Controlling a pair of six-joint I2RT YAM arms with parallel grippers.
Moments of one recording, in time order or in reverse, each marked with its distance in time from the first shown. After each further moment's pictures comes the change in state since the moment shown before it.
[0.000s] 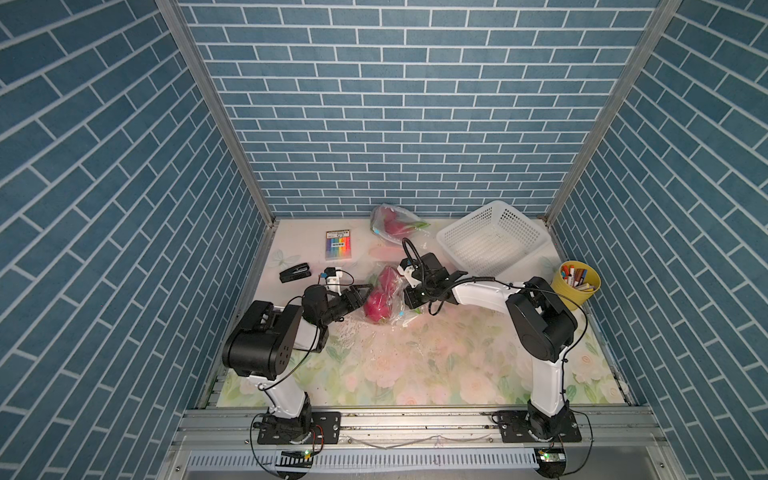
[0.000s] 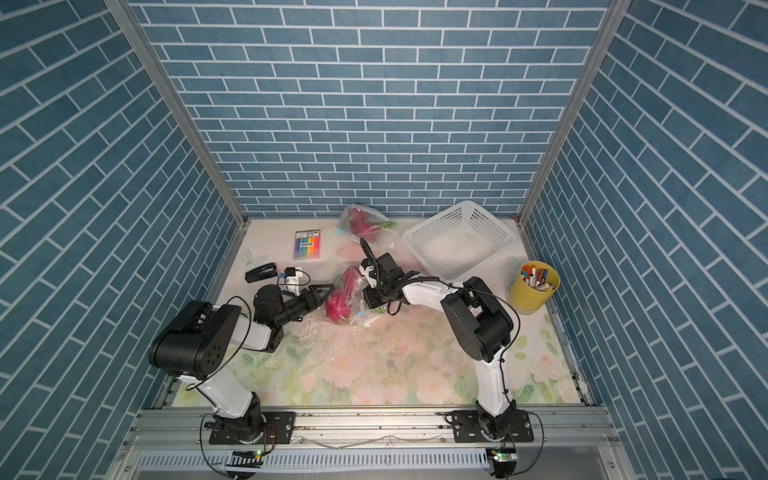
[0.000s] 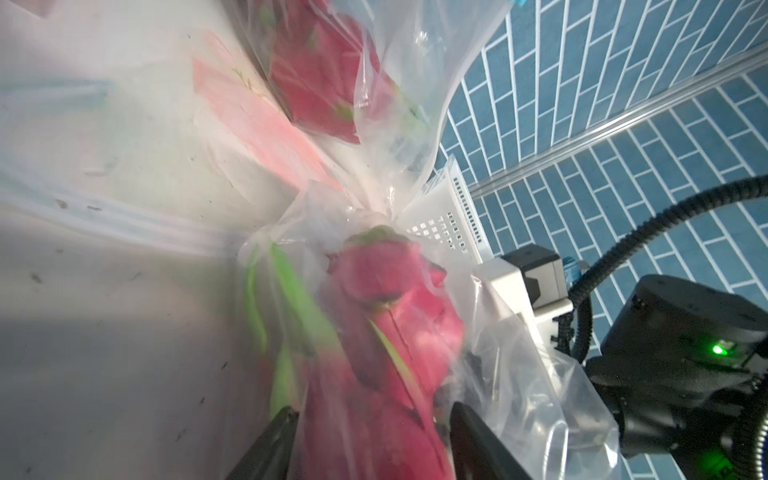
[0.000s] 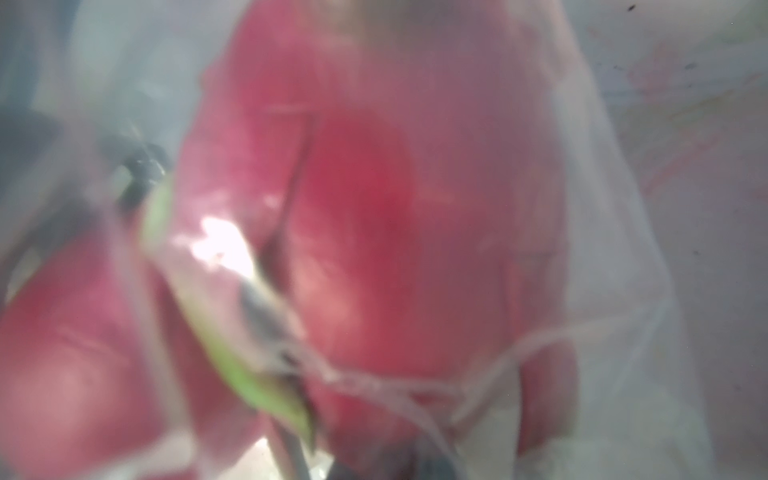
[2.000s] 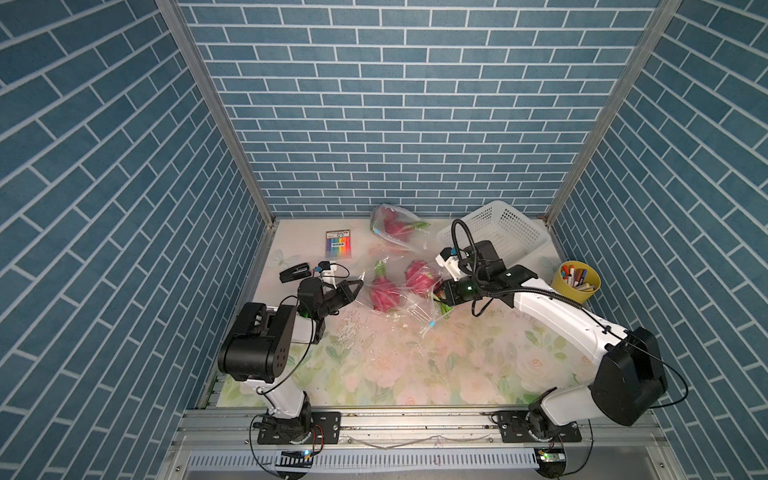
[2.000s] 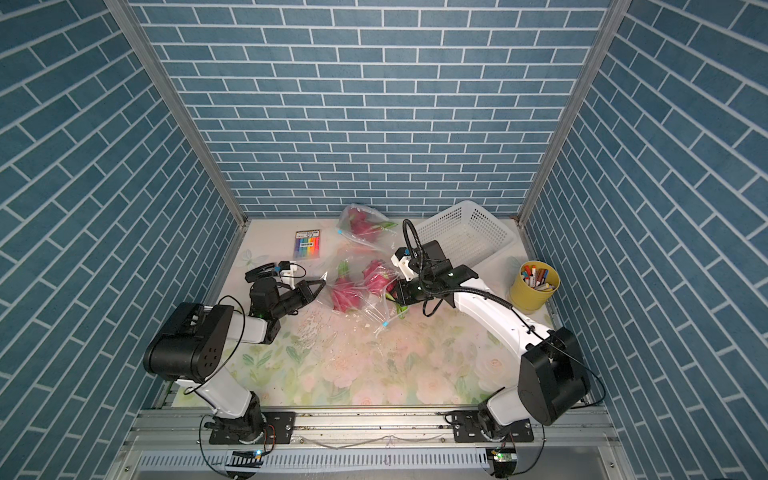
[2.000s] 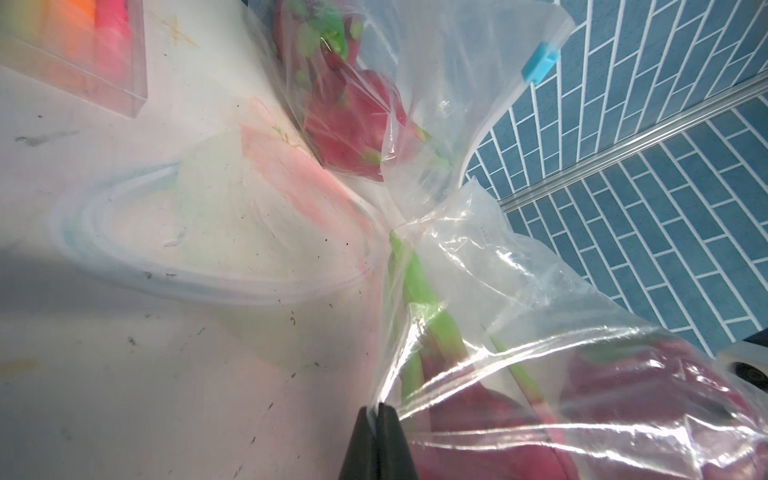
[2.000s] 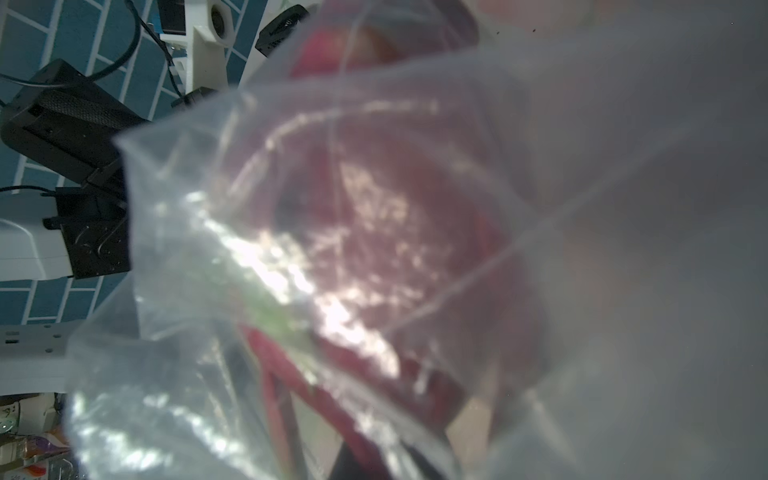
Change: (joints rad) left arm 0.067 -0.050 0.068 -0.161 -0.039 0.091; right arm -0.175 -0.535 -0.140 -0.380 -0.212 0.045
